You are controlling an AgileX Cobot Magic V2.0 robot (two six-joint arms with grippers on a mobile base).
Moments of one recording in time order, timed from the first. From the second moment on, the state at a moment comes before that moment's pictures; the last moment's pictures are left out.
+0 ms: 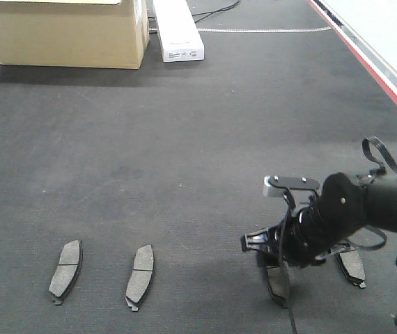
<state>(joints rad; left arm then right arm) -0.80 -0.02 -0.58 0.13 1.06 -0.23 0.35 1.72 -0.96 0.21 0.58 0.11</state>
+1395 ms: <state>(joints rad) -0.80 -0.02 -0.58 0.12 0.98 -0.23 0.35 0.39 -0.57 -0.03 0.59 0.07</state>
